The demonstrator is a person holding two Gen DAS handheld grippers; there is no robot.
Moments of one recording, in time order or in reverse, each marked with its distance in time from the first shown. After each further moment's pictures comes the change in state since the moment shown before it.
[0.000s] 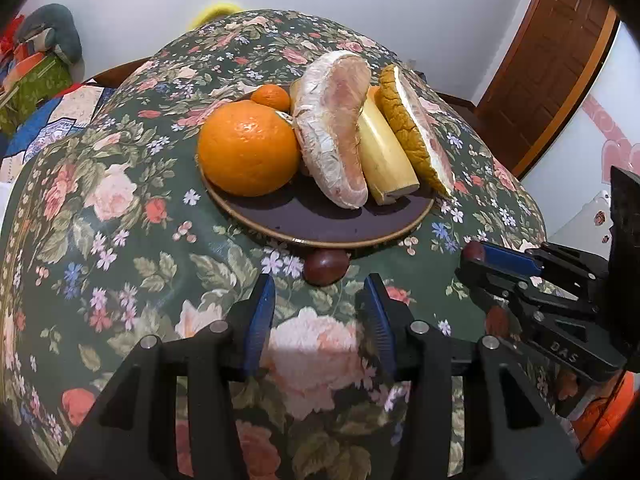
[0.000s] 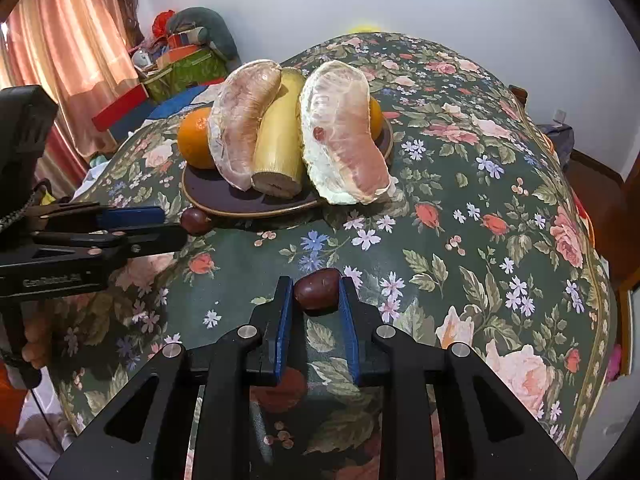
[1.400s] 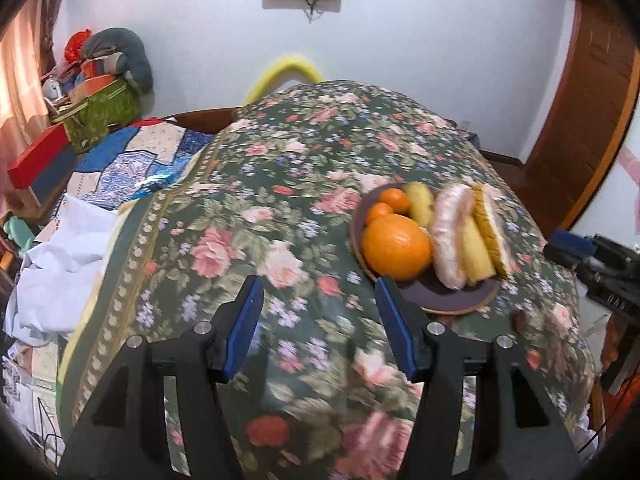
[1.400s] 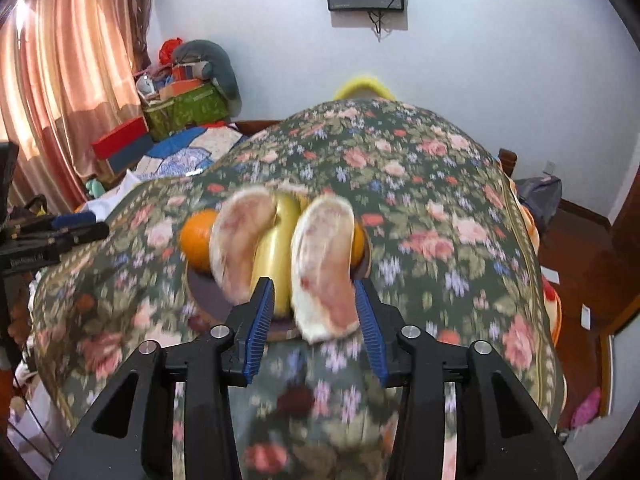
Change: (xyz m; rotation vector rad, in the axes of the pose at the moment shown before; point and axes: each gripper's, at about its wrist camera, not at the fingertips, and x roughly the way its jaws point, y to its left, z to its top) left arm -0.091 0.073 0.016 -0.079 -0.210 0.173; right arm -0.038 0.000 0.062 -0.067 -0.139 -0.053
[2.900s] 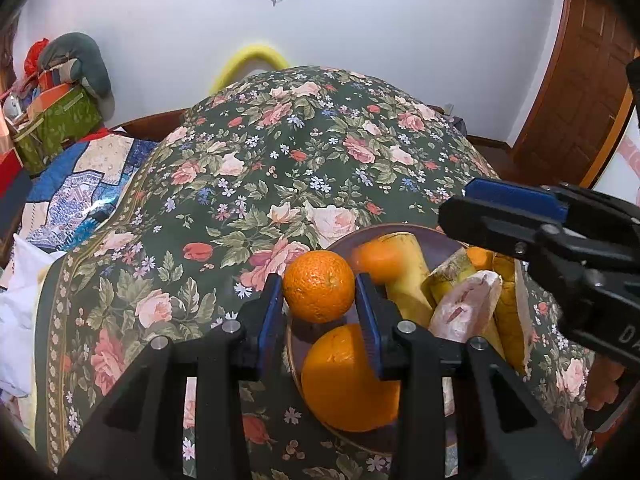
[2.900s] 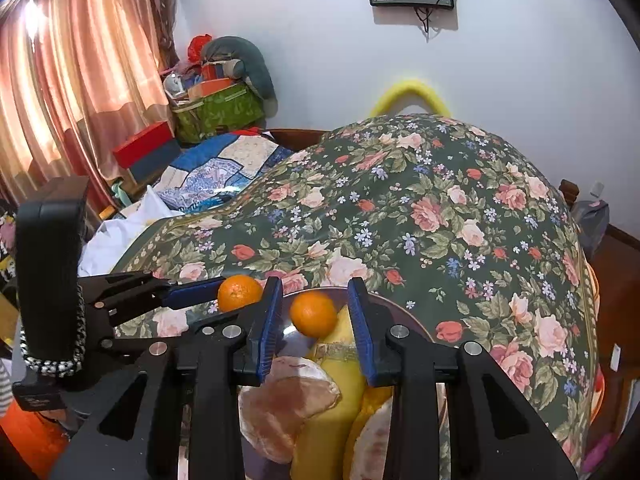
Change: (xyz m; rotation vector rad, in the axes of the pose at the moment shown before) left arm 0.123 -0.041 0.077 0.058 0.056 -0.047; right arm 0.088 0.030 0.105 -0.043 0.004 0.146
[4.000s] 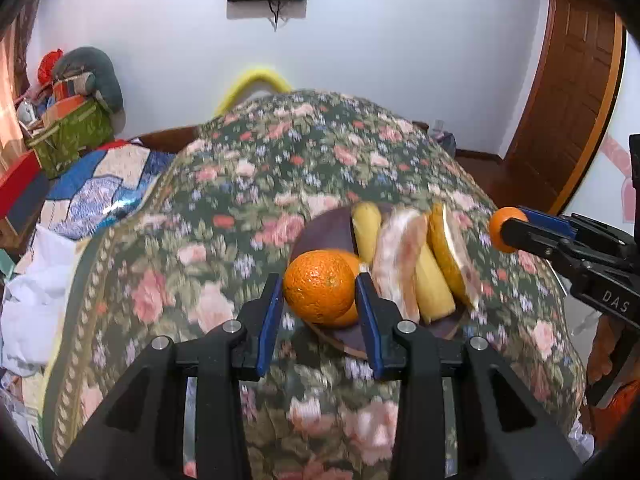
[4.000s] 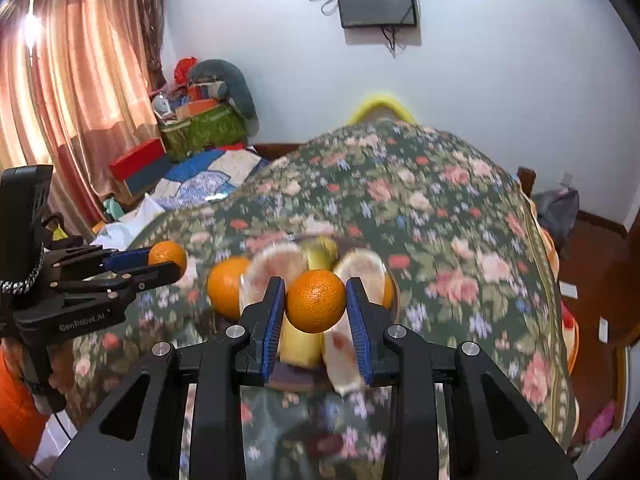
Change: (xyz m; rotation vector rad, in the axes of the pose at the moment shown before) left arm -0.091 -0.011 -0.046 0.002 -0.092 -0.001; right arm -0.084 -0.002 -0.061 0.039 -0.090 -0.074
